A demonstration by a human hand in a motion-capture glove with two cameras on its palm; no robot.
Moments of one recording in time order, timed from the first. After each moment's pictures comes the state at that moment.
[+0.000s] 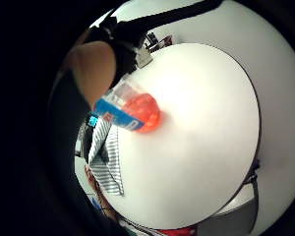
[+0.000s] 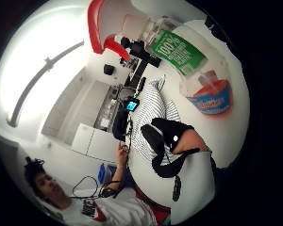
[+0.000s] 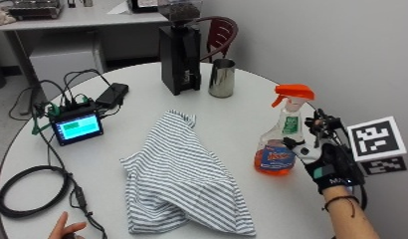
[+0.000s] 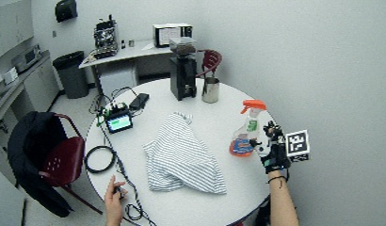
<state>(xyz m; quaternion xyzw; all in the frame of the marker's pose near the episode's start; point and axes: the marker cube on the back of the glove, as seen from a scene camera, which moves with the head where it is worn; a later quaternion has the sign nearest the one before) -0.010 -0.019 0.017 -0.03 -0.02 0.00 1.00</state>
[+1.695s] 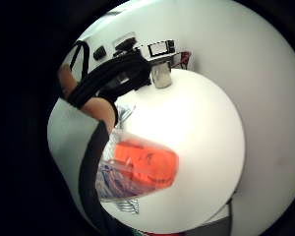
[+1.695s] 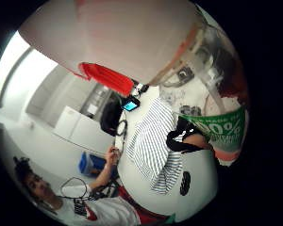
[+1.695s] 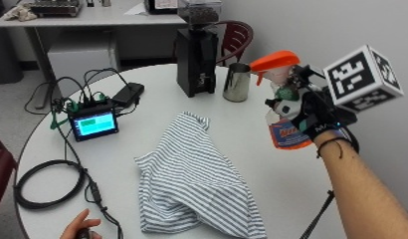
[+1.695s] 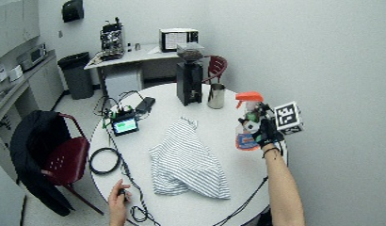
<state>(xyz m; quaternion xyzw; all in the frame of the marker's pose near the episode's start) -0.101 -0.094 0.006 -0.02 0.13 -0.13 0.98</state>
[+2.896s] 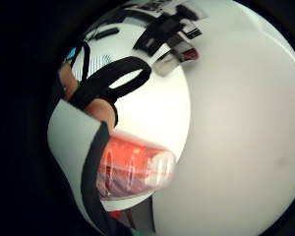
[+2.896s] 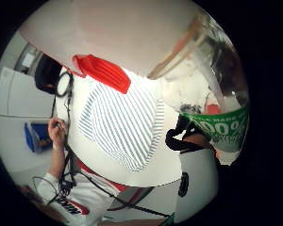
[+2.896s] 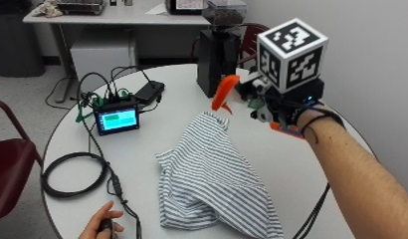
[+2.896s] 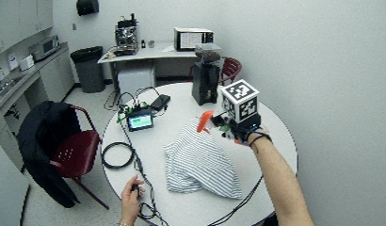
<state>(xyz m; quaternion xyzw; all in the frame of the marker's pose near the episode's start) -0.160 -0.092 0.042 -0.18 0.48 -0.24 0.82</state>
